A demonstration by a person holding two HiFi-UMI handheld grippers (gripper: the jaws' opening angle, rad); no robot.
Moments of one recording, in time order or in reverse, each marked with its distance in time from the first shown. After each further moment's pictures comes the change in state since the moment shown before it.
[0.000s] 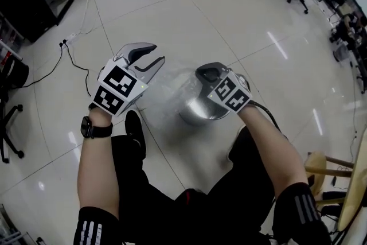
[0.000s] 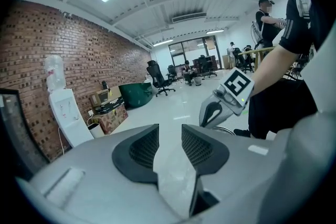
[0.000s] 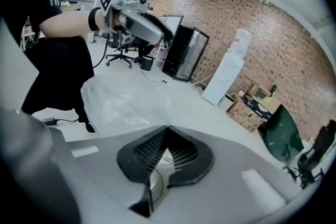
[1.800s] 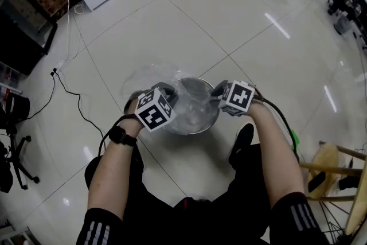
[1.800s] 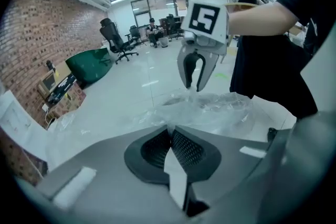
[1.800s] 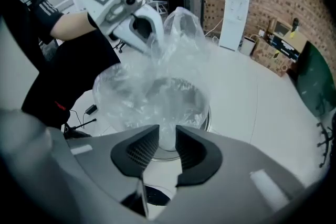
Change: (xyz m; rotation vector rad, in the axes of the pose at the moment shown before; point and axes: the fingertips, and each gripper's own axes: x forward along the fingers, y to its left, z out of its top) left arm 0.198 -0.153 -0.068 0.202 0.427 -0.379; right arm -0.048 -0.012 -0.204 0.225 0.358 0.374
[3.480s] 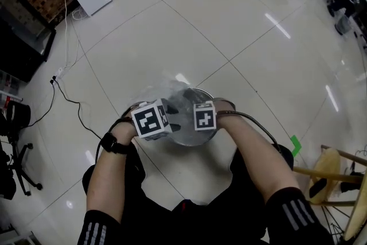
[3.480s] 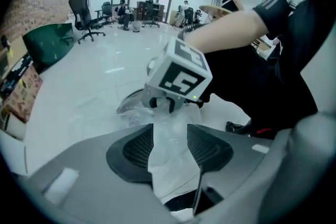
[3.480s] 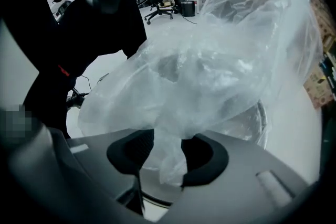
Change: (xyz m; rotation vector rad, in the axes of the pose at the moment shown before) left arm -0.003 -0.042 -0.006 0.015 0.092 -0.424; right arm 0.112 0.037 0.006 -0.332 0.211 0.199
